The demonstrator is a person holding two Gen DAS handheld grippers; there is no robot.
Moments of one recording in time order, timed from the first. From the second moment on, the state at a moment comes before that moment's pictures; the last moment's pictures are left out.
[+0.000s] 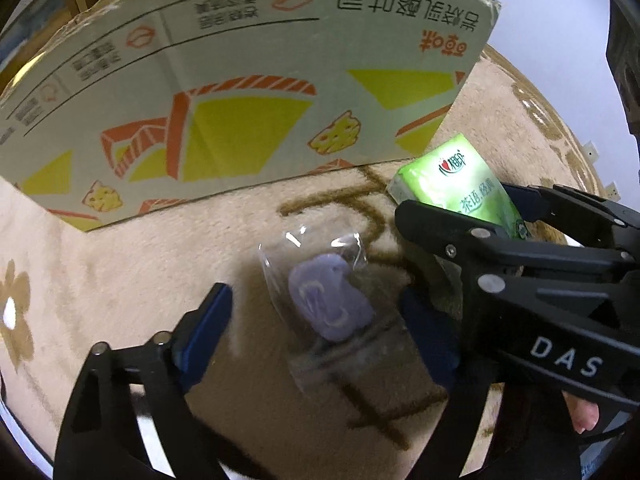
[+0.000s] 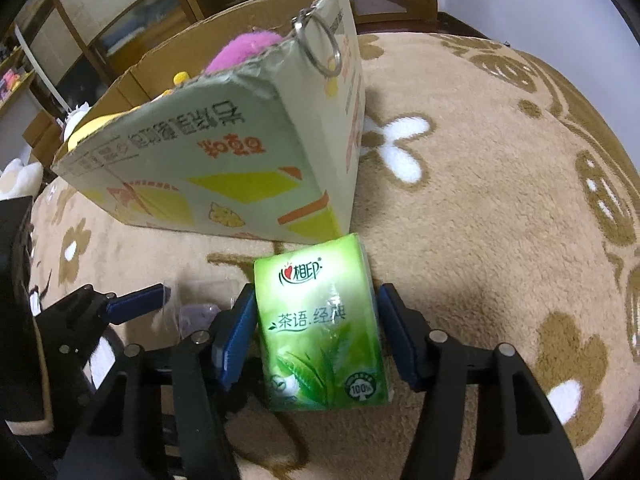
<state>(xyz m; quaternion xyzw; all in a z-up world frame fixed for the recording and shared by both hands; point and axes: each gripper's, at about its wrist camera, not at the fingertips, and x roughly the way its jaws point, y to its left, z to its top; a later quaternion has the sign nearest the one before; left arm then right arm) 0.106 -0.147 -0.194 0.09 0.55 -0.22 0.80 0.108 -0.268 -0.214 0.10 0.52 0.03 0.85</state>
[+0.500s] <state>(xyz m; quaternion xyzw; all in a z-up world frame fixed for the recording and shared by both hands) 0.092 -0.131 -0.172 0.10 0.53 -0.20 0.82 0.093 -0.254 -0.196 0.05 0.50 0.04 0.87</state>
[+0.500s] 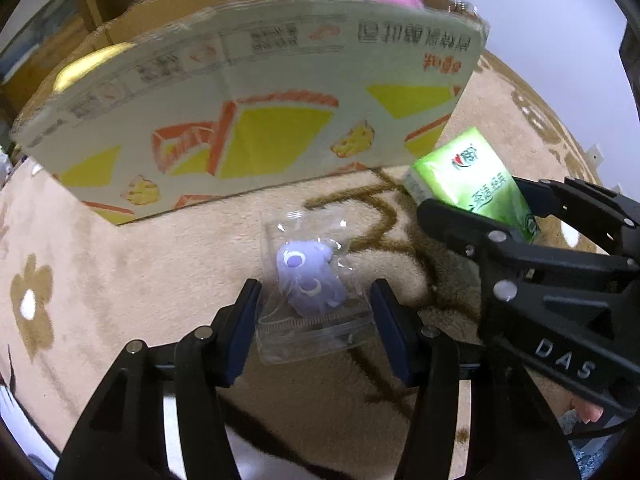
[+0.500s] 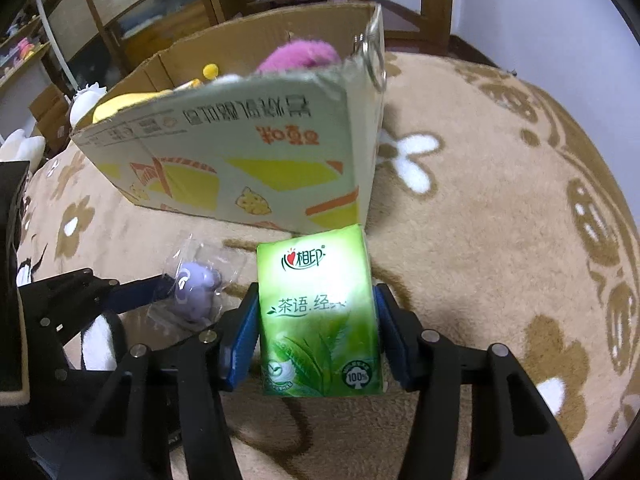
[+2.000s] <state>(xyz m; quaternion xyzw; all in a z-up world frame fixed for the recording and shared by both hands) 0.122 -0.088 -0.031 0.09 0.26 -0.13 0.95 0.103 -0.234 -0.059 0.00 0.25 0.04 0.97</state>
